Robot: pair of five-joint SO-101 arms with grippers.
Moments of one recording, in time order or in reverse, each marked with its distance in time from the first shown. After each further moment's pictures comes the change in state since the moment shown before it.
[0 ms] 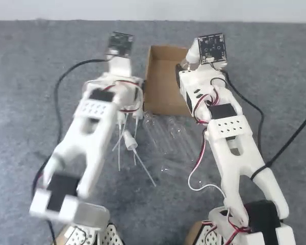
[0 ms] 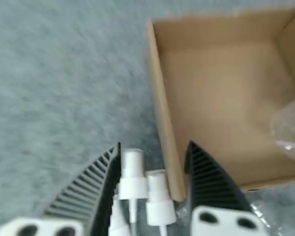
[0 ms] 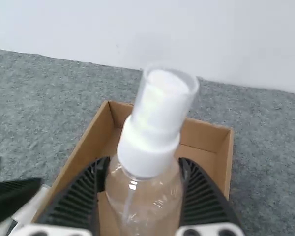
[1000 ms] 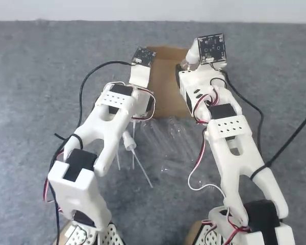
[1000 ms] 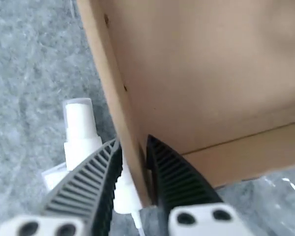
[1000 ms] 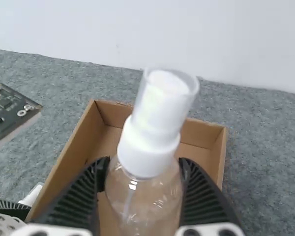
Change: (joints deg) left arm 4.4 17.7 -11.0 12.8 -0.9; right arm -0.1 0.0 0.0 0.0 0.0
